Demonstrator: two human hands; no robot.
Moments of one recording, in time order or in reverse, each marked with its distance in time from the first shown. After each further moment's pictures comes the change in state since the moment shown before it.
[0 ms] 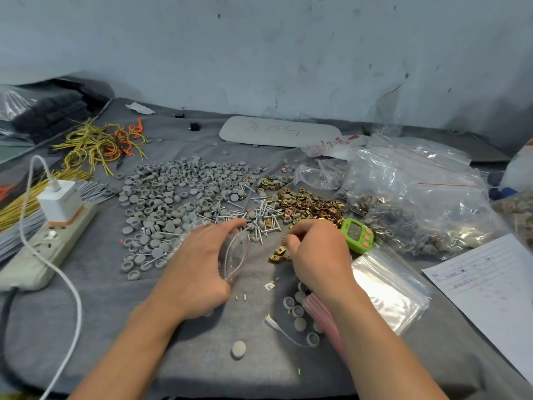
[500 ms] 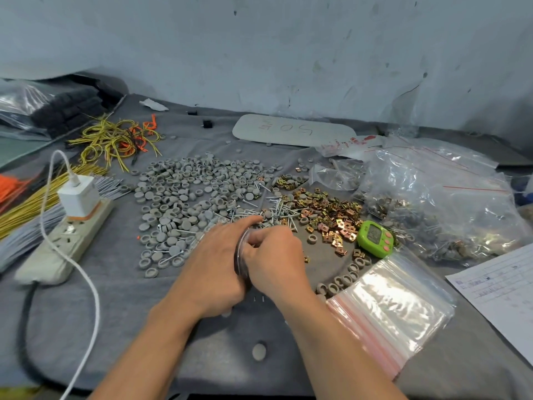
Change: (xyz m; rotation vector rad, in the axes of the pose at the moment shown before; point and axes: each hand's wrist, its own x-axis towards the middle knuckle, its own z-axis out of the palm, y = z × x) left_hand 0.004 -0.007 0.003 -0.067 0.046 0.035; right_hand -0.017 -0.053 0.060 0.203 -0.157 -0.085
